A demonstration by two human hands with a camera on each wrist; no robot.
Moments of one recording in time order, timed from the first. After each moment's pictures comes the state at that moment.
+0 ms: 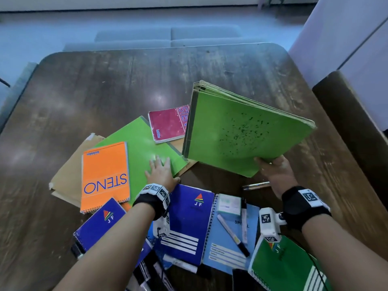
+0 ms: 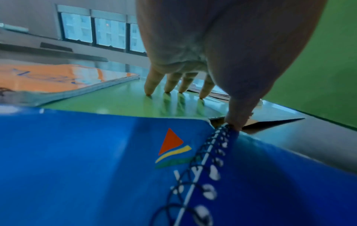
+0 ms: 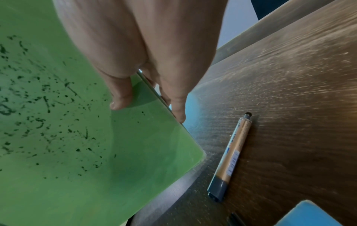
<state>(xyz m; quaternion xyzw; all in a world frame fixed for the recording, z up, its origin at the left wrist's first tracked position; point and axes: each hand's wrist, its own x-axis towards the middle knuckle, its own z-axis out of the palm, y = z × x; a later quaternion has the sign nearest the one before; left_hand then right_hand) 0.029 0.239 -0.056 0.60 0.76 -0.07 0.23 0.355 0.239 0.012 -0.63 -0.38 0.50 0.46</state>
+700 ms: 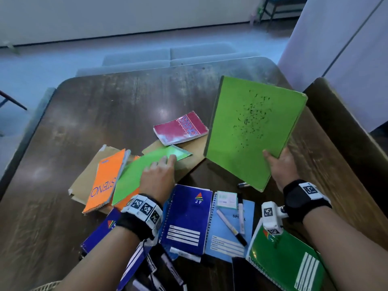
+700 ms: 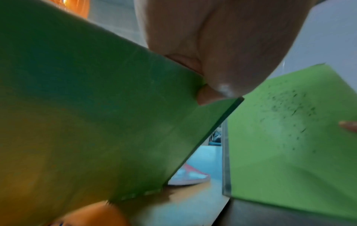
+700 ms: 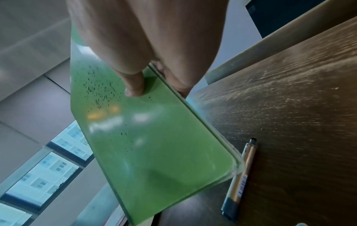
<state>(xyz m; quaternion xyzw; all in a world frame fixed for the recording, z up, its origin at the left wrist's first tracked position) 0.041 0.167 0.098 0.75 0.66 0.00 0.00 0.377 0.214 0.055 -0.69 -0.38 0.43 0.44</state>
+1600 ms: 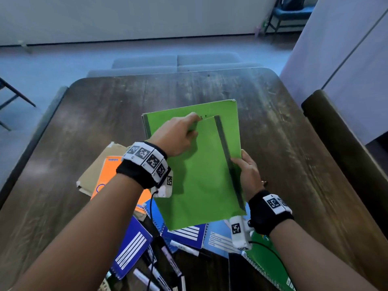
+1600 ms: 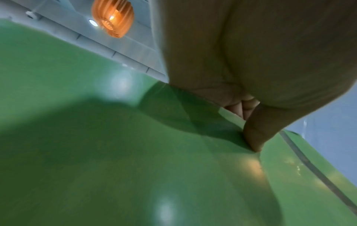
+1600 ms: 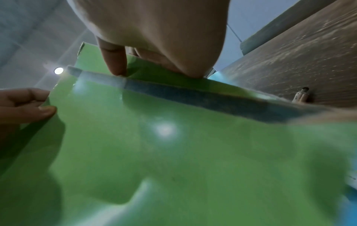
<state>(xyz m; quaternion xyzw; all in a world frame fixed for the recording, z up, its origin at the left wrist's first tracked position) 0.060 0.215 0.220 0.79 0.57 0.14 0.17 0.274 0.167 0.115 -0.55 -0.38 0.56 0.49</state>
